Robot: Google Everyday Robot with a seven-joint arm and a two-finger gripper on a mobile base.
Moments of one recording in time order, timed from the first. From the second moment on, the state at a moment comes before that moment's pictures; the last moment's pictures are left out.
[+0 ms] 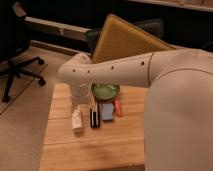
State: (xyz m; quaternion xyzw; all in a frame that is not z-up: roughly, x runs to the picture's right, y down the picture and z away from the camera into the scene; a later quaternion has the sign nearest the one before) arm -0.107 0.102 0.703 -0.26 0.23 0.64 0.68
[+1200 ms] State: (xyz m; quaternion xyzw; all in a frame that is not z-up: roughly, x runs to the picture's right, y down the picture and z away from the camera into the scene) arm 0.005 -0.046 0.710 -0.10 0.12 0.58 0.80
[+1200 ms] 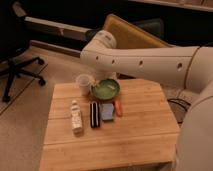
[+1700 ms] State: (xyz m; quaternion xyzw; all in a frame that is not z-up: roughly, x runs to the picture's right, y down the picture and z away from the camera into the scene) arm 0.050 -0.076 0.771 -0.08 0.10 0.54 0.83
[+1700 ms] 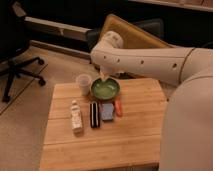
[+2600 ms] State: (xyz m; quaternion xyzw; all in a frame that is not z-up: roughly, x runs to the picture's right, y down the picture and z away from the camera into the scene) arm 0.123 -0.067 0.843 -0.13 0.07 0.62 0.77
